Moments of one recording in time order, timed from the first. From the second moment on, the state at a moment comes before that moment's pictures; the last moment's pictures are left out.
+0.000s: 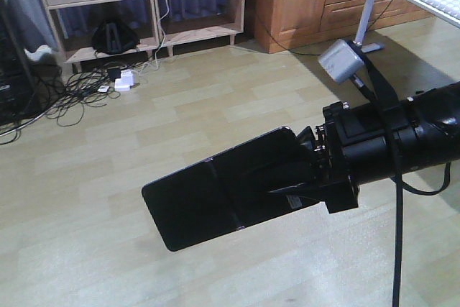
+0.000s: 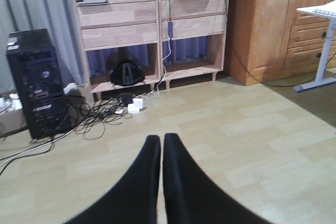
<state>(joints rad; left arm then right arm) 0.06 -0.02 0.03 -0.04 0.20 0.06 0.25 1.32 -1.05 1.13 1.21 -1.06</state>
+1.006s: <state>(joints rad) 0.06 -0.02 0.03 -0.04 0.20 0.06 0.25 1.32 -1.05 1.13 1.21 -1.06</state>
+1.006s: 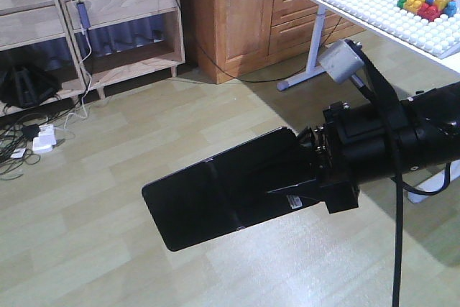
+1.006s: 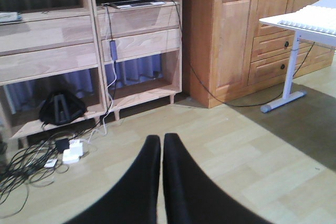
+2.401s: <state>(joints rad) 0.06 -0.02 0.03 -0.04 0.20 0.06 0.25 1.32 -1.05 1.13 1.21 -1.06</state>
